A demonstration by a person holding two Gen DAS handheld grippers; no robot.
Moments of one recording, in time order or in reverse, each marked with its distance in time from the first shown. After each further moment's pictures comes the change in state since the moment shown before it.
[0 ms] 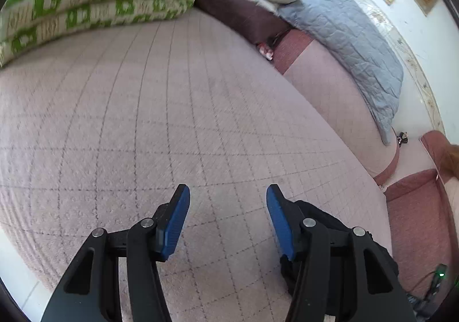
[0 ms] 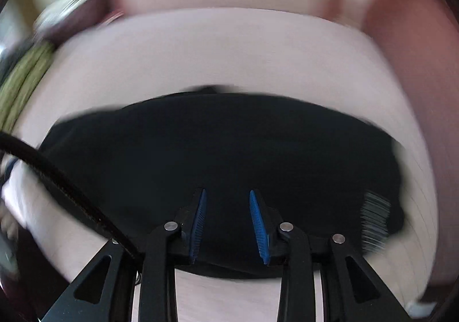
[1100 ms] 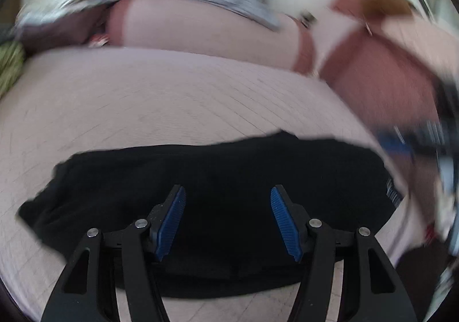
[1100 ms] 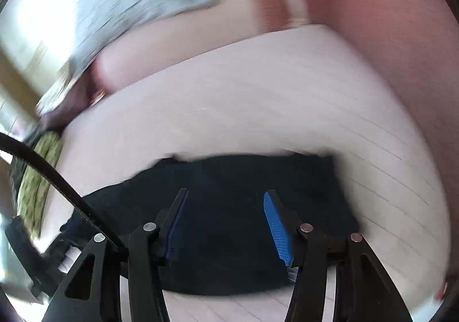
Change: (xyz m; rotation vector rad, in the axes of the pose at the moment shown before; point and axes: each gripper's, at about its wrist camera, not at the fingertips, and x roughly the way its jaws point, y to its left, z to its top) left arm 0.041 -0.227 -0.140 0.660 0.150 -0.174; right arm -0.031 -0.051 0.046 0.123 -0.106 0.198
